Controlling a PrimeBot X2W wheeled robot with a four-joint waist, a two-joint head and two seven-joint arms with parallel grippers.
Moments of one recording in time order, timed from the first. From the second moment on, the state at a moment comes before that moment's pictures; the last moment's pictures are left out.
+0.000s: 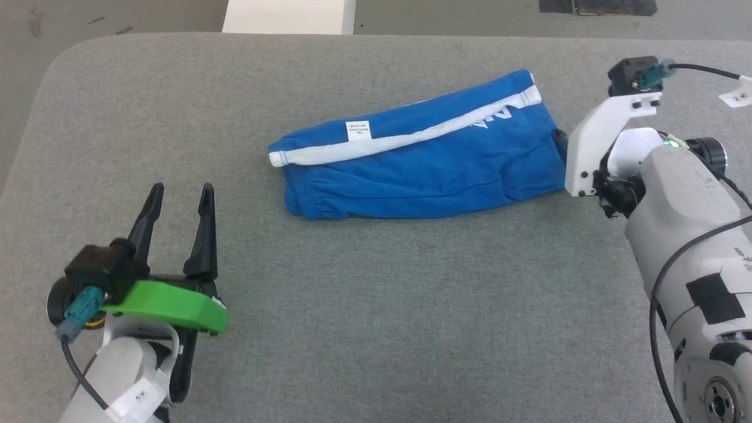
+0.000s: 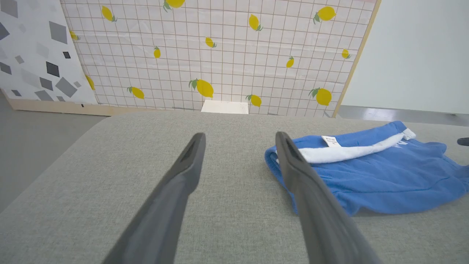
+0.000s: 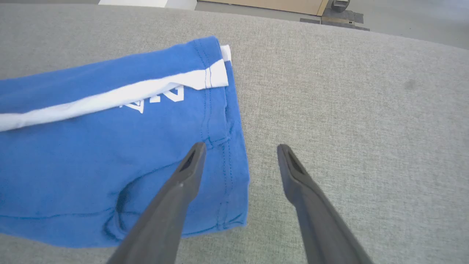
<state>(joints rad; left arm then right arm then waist) -0.22 0.39 -0.26 0.06 -0.50 0.07 -0.25 -1.06 -0.09 -0.15 1.25 -0.07 0.13 0.24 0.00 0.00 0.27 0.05</state>
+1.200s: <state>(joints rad) -0.50 0.19 -0.32 0.22 -0.59 -0.02 0.34 -0.91 -0.05 -0.21 0.93 -0.13 0.13 0.50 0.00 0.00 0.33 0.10</state>
